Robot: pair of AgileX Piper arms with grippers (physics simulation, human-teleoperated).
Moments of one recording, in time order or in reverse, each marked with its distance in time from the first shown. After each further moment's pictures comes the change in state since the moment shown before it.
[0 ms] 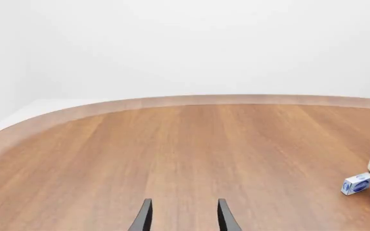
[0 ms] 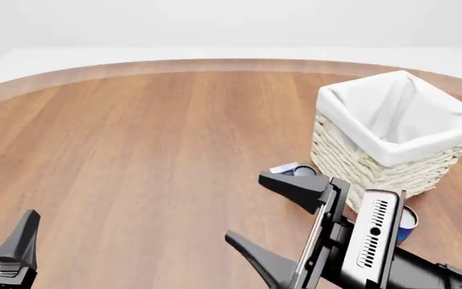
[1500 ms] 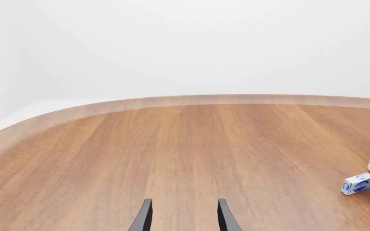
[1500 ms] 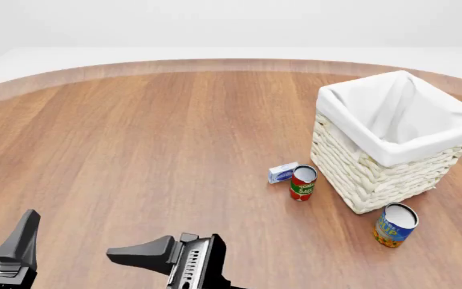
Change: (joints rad) left arm 0.000 0.000 0.000 0.000 0.000; right arm 0.316 0.536 -0.315 -0.102 0.166
